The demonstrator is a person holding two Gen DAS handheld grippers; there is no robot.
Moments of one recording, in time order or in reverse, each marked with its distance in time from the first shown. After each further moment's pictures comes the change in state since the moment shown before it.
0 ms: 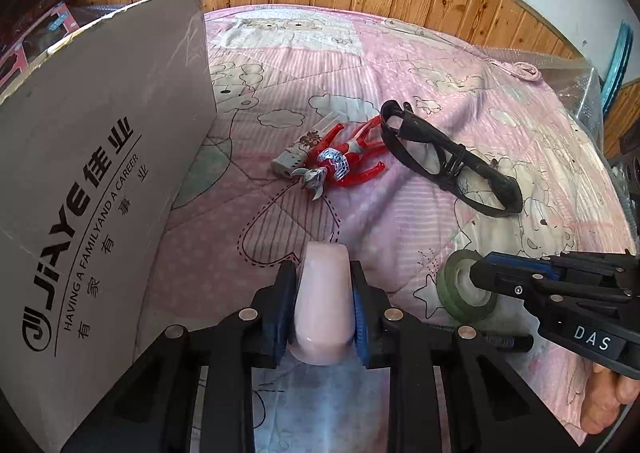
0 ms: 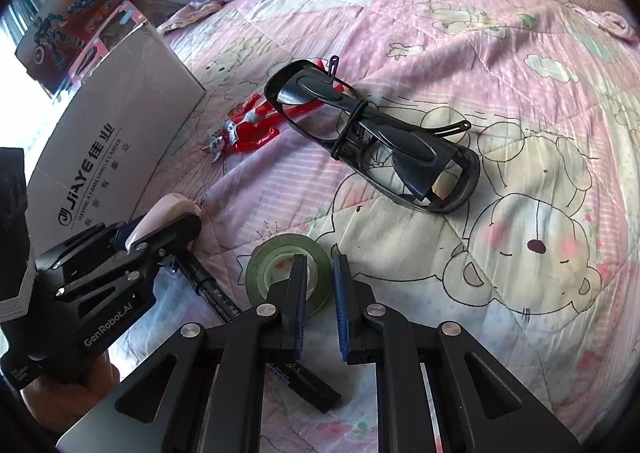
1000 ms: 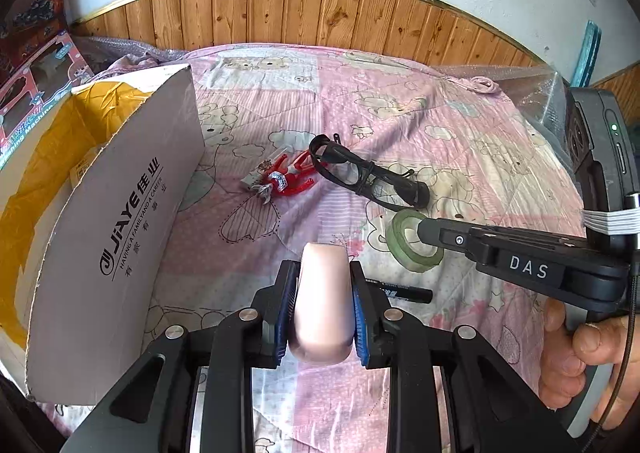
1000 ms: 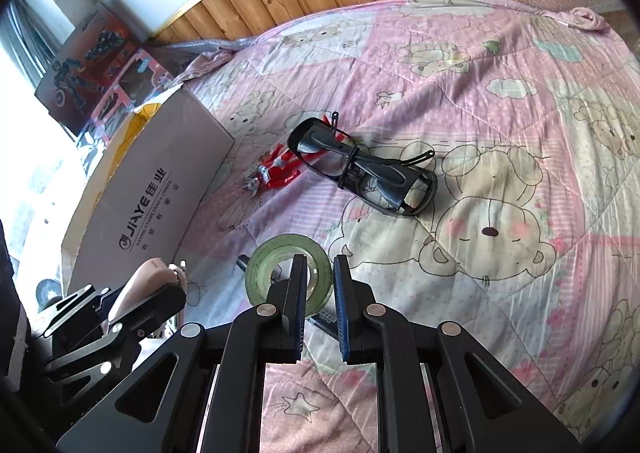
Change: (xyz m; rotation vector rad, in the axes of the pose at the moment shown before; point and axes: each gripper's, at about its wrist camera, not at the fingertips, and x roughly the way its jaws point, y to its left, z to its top) left arm -0.090 -0.041 -0.016 0.040 -0.069 -0.045; right arm -0.070 0.002 -0.017 0.070 -0.136 0.056
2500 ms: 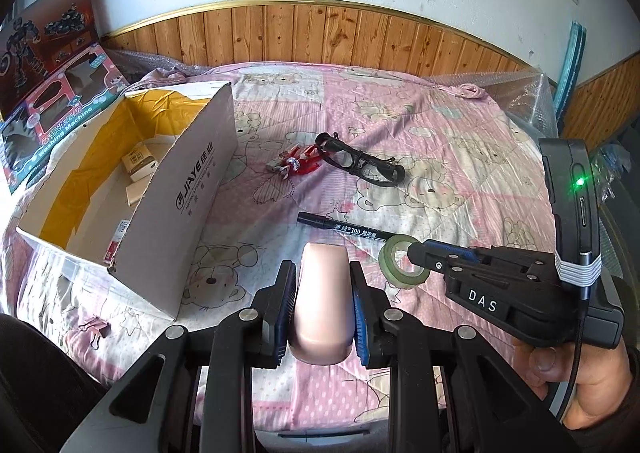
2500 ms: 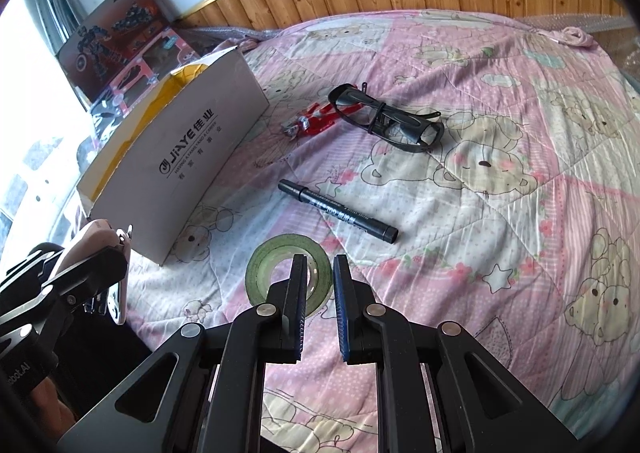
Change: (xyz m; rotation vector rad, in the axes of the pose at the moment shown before) left arm -0.097 -0.007 -0.053 -0.010 -0.047 0.040; right arm -0.046 0.046 -0.079 -0.094 -0.030 -0.041
